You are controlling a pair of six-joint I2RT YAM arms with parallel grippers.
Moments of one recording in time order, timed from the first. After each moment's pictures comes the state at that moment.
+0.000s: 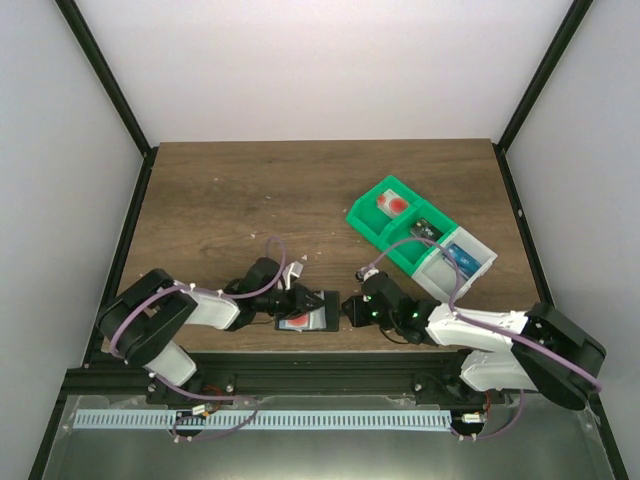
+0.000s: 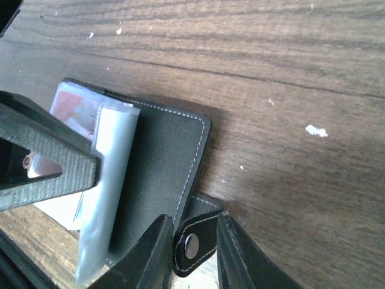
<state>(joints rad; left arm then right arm) -0.73 1.56 0.39 0.54 0.57 -1.07 0.91 1.23 0.39 0.07 -0.01 0.72</state>
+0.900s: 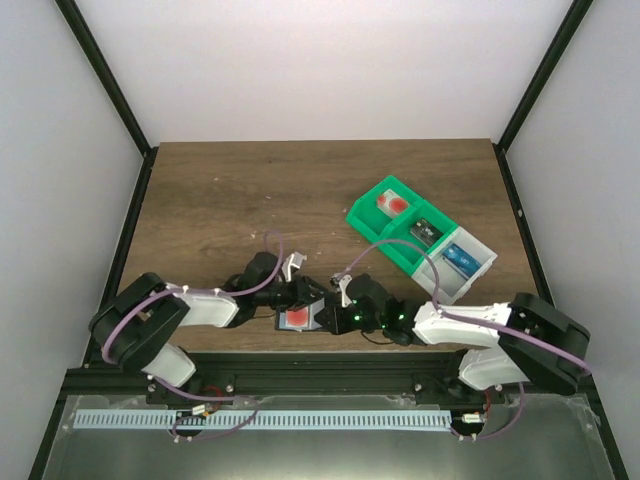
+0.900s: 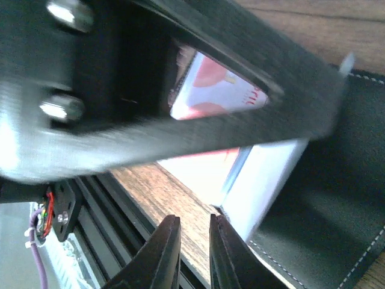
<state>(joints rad) -0.73 1.56 0.43 0.57 0.55 -1.10 1.03 1.29 0.46 0.18 -0.22 0.79</state>
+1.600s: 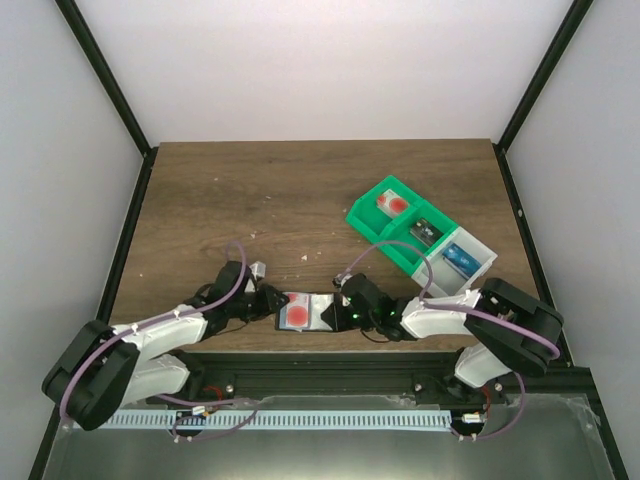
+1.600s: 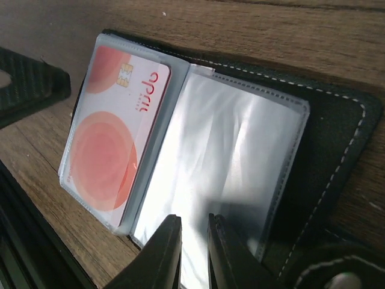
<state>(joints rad) -0.58 1.16 0.30 0.10 0.38 -0.95 0.97 1.48 0.46 0.23 -0.16 0.78</state>
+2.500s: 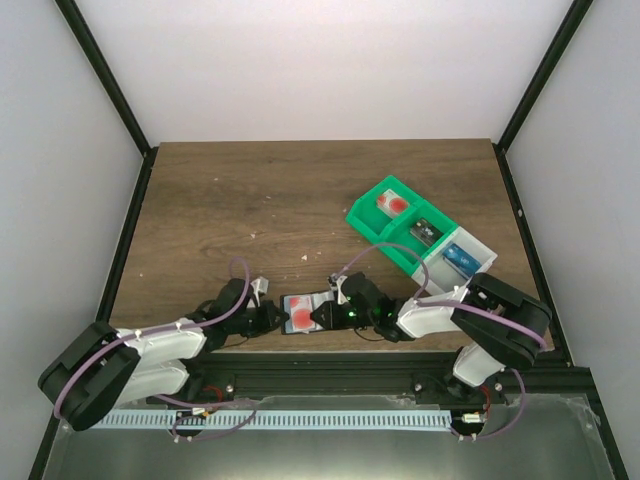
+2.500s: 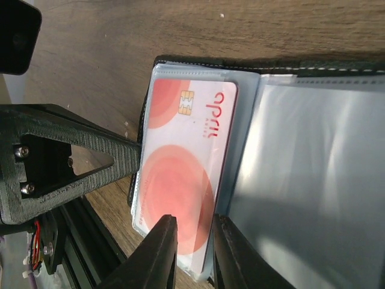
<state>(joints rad) -0.69 1.15 0.16 0.24 0.36 -1.01 0.97 1.55 0.45 0.42 -0.28 0.88</state>
